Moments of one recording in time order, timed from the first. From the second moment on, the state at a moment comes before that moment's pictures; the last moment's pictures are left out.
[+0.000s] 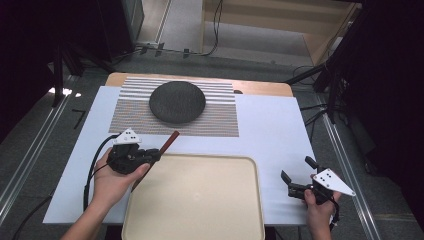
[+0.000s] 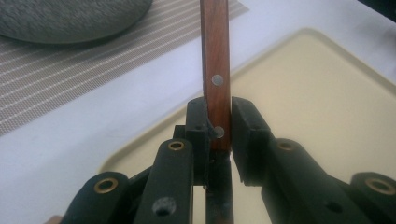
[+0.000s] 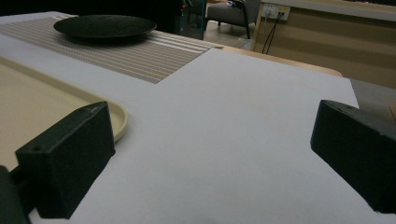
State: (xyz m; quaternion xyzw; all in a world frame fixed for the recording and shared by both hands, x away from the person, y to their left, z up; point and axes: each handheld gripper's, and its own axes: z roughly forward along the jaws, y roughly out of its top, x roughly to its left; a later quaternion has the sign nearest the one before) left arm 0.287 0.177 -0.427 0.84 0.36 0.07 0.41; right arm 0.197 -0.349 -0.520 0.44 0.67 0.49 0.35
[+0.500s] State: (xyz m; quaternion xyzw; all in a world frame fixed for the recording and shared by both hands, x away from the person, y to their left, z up) left arm 0.260 0.174 -0.443 0.84 0.36 0.05 0.41; right arm 0.197 -0.349 -0.520 0.44 0.67 0.49 0.35
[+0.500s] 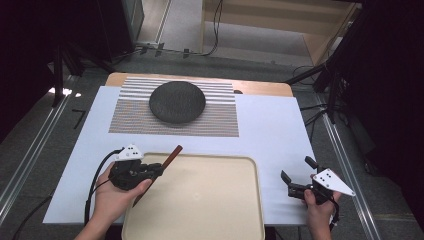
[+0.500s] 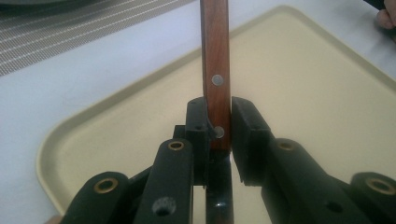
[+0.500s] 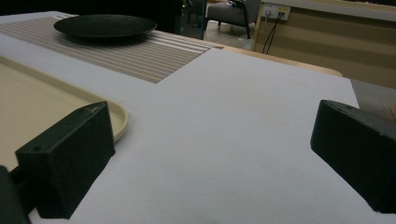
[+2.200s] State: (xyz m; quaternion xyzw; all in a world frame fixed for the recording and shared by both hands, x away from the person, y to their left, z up) left arm 0.235 0.177 -0.488 0.84 0.38 0.08 0.37; right arm 0.197 -0.348 -0.520 0.44 0.67 0.49 0.35
